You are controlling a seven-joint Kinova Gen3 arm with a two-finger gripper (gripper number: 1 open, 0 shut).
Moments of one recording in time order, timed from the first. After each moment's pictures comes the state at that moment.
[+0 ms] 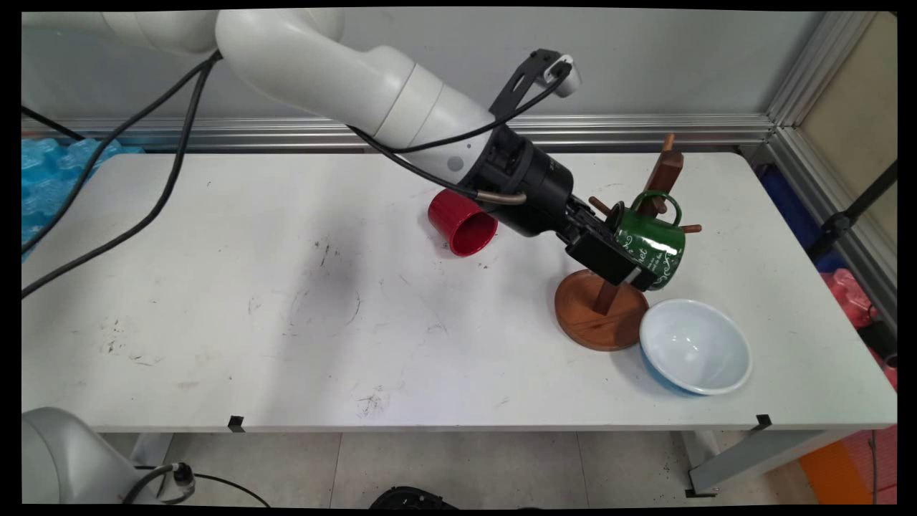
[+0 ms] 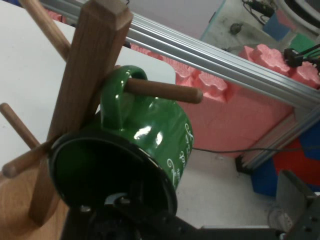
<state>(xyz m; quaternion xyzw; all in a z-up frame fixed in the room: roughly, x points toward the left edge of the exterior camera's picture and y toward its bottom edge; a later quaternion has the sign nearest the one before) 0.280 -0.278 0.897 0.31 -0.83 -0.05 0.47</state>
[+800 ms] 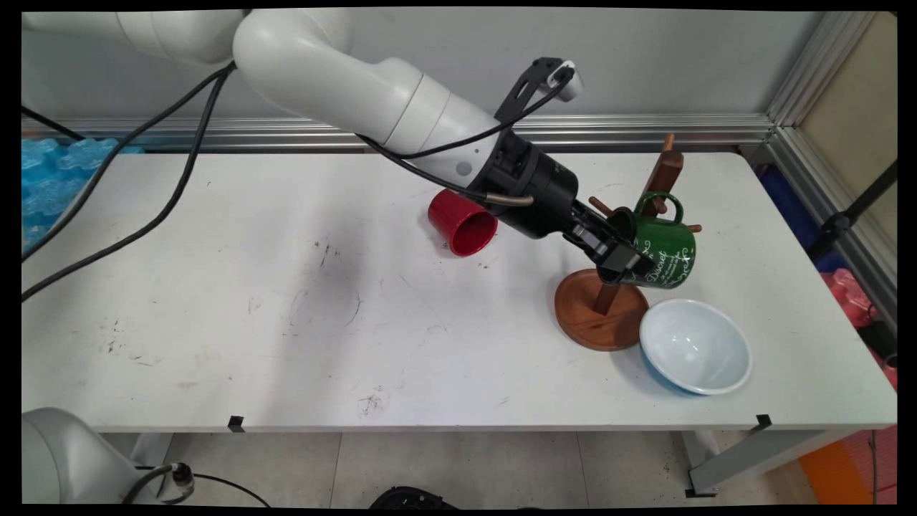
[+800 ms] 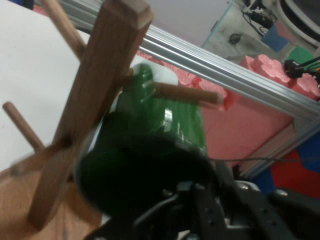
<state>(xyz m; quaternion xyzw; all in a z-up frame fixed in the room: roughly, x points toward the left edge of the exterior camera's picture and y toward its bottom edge) 0.278 -0.285 0.886 0.32 -0.81 -0.05 0.48</state>
